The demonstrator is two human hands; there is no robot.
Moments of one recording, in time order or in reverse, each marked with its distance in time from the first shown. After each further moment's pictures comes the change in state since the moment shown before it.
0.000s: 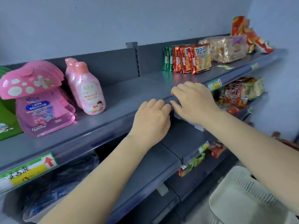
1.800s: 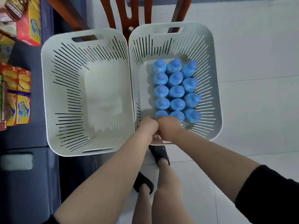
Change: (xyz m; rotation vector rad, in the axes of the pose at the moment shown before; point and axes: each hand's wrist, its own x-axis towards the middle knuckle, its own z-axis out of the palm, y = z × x) left_hand -0.205 0.577 0.370 -0.899 -1.867 -0.760; right_hand -0.681 0.066 0.150 0.395 -1.353 1.313
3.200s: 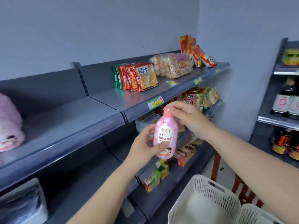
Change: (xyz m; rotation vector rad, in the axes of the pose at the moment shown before) left_hand -0.484 -0.042 -0.329 -0.380 0.841 1.168; right_hand -0.286 -0.356 -0.414 0.747 0.261 -1.254
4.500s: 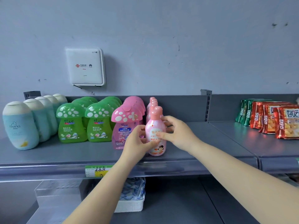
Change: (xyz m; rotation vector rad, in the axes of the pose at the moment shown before) left_hand -0.126 0.023 -0.295 0.411 0.887 -0.093; right_hand 0.105 -0.113 0.329 -0.019 -0.544 -0.341
